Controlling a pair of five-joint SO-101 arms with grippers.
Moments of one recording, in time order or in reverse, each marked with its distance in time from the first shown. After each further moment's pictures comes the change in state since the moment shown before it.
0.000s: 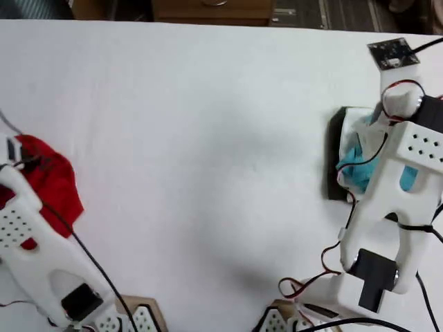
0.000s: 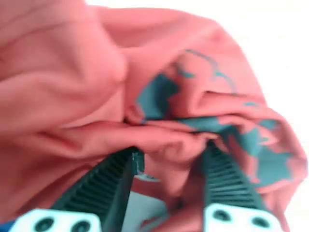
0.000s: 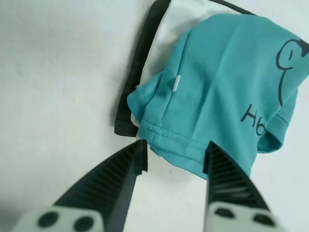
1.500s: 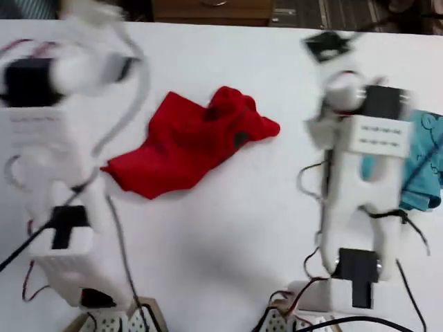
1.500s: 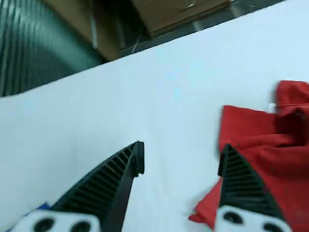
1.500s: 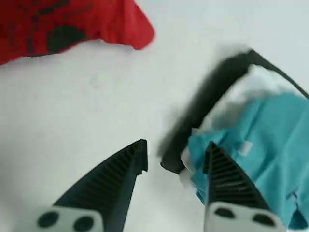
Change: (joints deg) left arm 30.0 -35.0 -23.0 13.5 1.0; right arm -22.9 0.0 0.0 -0.2 -1.1
